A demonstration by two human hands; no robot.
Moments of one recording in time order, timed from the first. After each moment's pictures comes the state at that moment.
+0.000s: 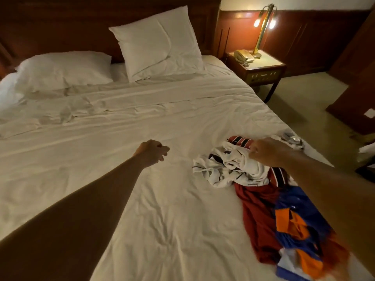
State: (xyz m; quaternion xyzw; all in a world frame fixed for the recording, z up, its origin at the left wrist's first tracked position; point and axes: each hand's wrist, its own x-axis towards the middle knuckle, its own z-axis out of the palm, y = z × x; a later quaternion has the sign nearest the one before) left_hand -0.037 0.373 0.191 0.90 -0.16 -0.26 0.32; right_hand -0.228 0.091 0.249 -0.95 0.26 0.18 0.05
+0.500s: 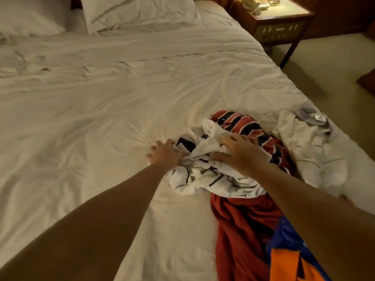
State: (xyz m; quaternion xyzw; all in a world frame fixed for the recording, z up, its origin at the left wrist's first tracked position) left_hand -0.037 0.103 -0.095 0.95 -0.14 -0.24 0.15; right_hand -0.173 -0.095 -0.046 -0.99 0.13 0.07 0.08
